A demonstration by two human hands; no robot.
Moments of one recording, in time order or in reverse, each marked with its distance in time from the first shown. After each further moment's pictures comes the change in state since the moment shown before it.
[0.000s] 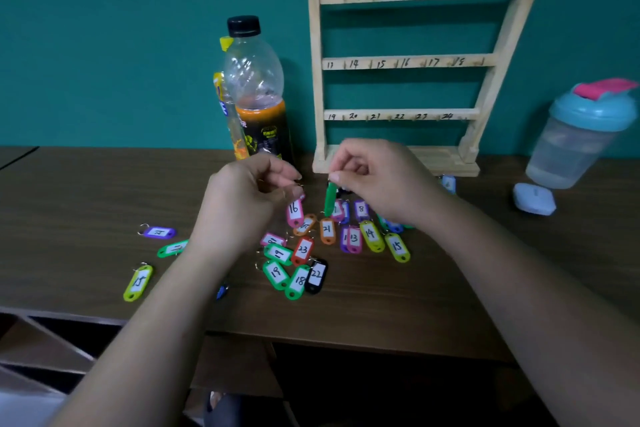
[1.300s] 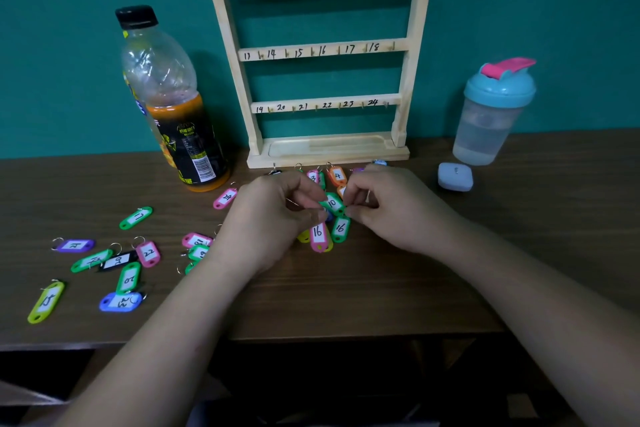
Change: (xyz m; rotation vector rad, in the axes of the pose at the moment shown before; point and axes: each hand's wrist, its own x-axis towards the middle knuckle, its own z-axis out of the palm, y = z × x) left_hand -0.013 0.052 0.100 0.022 -0.299 0.059; right_hand -0.081 0.076 -0.051 -0.241 -0.074 0.122
